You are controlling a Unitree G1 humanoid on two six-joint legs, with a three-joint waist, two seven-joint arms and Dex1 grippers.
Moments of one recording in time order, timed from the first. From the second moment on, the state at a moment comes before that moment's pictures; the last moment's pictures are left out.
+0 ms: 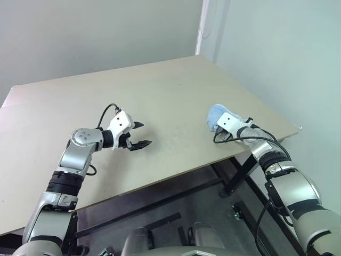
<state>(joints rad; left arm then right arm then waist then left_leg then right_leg) -0.51 0.57 -0.10 0.29 -0.16 0.15 -1.04 -0.87 -0.47 0.25 1.18 -0.36 -0.12 0.34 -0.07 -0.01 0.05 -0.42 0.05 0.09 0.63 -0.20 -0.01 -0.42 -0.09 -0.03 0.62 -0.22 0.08</state>
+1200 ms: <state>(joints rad) -0.51 0.57 -0.09 0.26 -0.17 0.18 -1.04 -0.93 -0.39 -0.15 1.29 0.05 0.04 0.38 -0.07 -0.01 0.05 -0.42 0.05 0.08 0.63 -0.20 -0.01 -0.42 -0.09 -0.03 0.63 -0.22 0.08</state>
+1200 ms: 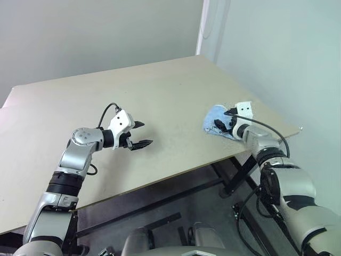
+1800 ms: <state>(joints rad) -0.51 0.55 -0.08 0.24 -0.22 0.23 -1.02 -0.96 -0.50 -0.21 1.09 0.15 0.08 0.64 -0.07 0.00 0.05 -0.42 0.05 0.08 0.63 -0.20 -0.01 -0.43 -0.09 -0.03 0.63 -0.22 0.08</state>
